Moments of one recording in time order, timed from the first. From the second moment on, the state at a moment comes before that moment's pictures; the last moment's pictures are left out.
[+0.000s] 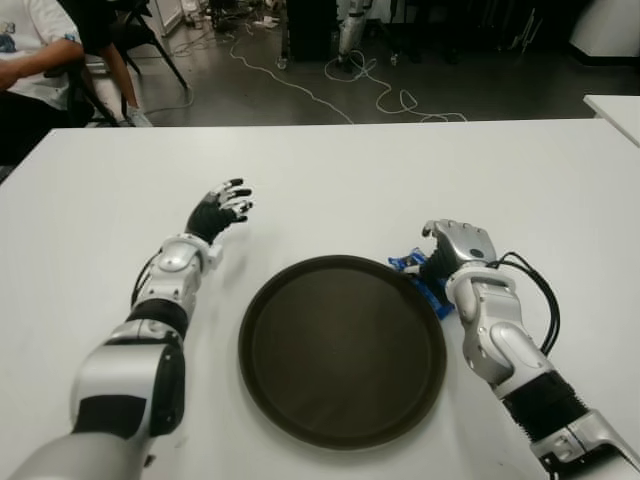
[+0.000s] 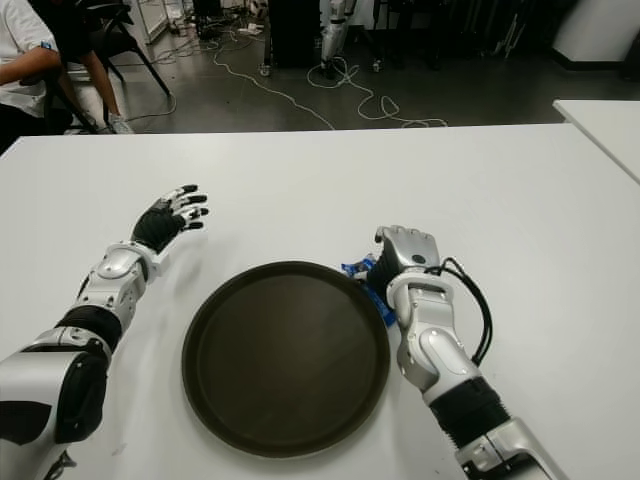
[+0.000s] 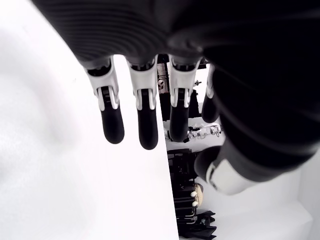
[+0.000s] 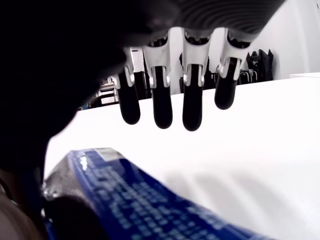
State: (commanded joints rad) left arm -0.78 0.17 0.14 1.27 0.00 -0.29 -0.22; right arm -0.35 -0.27 0.42 0.19 -0.95 0.54 0.12
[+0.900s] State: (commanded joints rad) left arm -0.78 0.18 0.14 1.27 0.00 -0.30 -0.22; right arm -0.36 -0.28 0.42 0.21 -0.95 0.56 0.13
